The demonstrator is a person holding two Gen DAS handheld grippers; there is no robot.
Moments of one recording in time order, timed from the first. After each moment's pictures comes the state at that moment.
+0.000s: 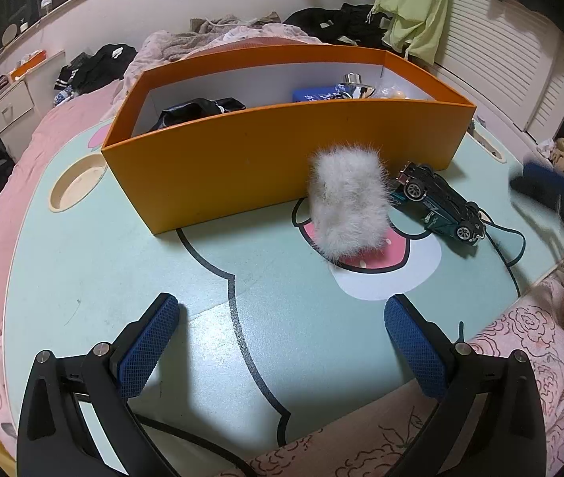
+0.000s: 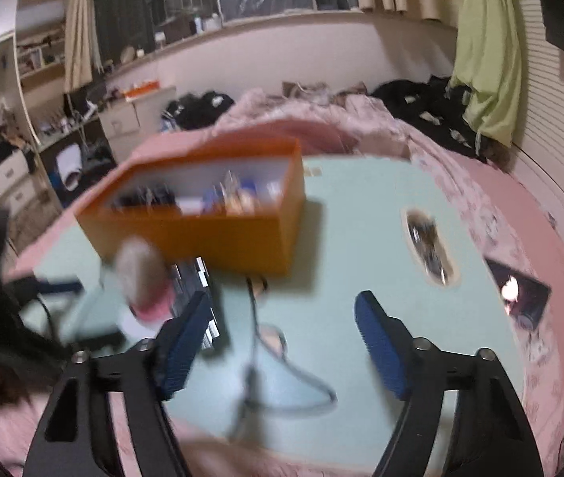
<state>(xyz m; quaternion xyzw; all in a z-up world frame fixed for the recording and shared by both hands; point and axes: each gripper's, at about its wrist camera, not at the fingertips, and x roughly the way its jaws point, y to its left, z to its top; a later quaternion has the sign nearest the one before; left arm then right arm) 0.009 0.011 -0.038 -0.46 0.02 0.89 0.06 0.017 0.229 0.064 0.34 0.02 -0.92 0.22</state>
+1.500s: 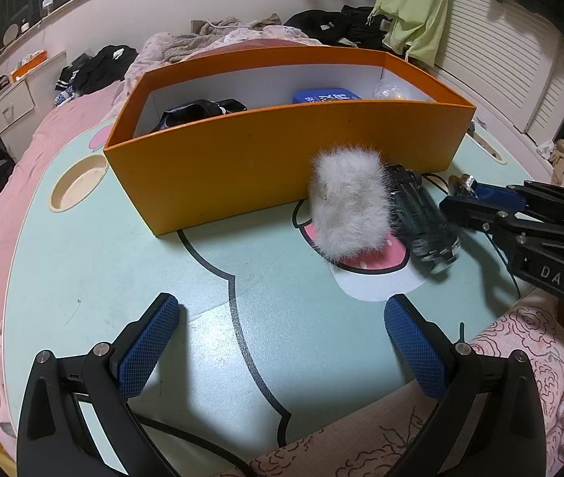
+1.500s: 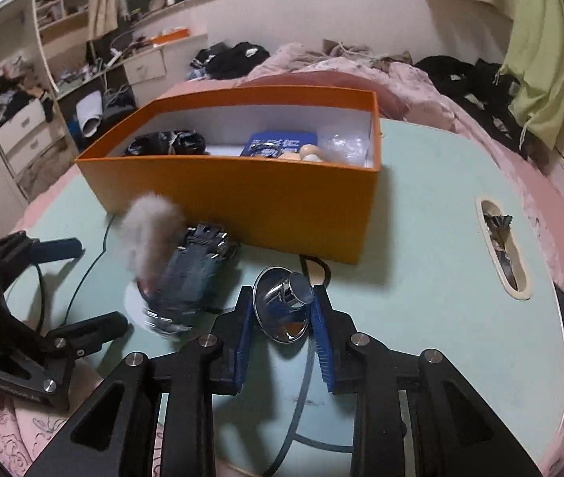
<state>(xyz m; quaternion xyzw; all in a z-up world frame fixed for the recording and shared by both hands) 0.027 -0.002 -0.020 -0.45 0.02 0.89 0.06 0.007 0.196 0.016 0.39 0.06 -0.88 0.25</state>
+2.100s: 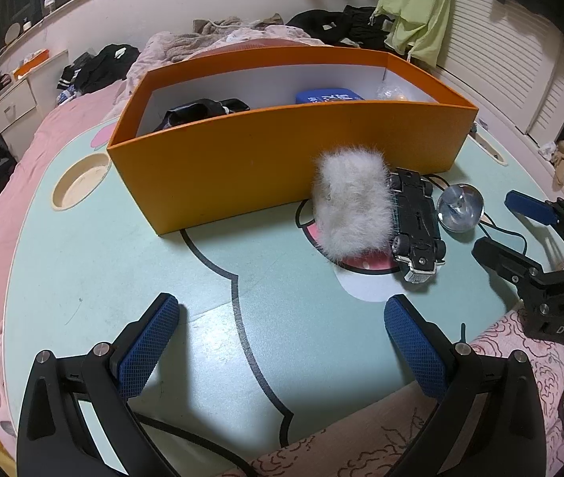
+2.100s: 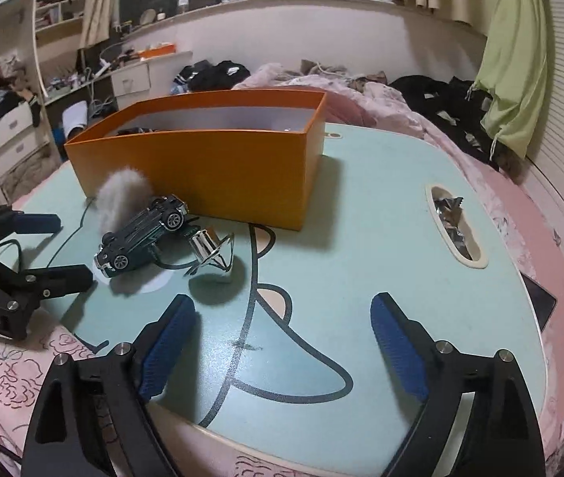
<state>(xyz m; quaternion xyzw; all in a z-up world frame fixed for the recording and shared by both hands) 0.028 -0.002 -0.018 -0.45 0.02 0.89 0.05 0.034 0.219 0.002 0.35 0.09 -0.91 0.22</state>
